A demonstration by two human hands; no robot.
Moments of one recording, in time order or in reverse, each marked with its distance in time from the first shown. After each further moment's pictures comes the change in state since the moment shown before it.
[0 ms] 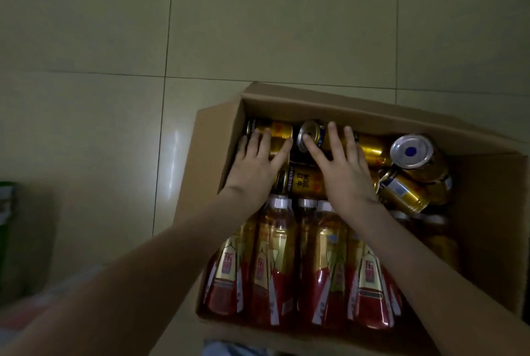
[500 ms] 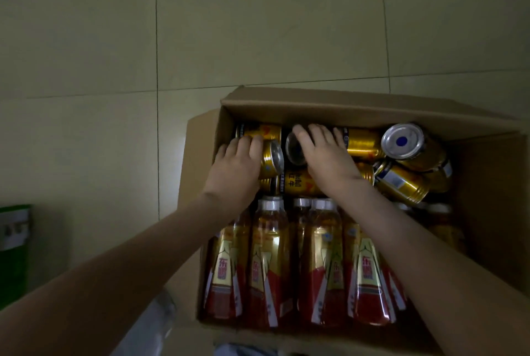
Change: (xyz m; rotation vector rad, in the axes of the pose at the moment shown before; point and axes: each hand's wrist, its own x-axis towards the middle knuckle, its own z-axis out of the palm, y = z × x) left_hand -0.014 -0.008 -0.027 -0.202 0.116 -0.027; right_hand 0.028 0.006 -0.001 0.124 0.126 -0.079
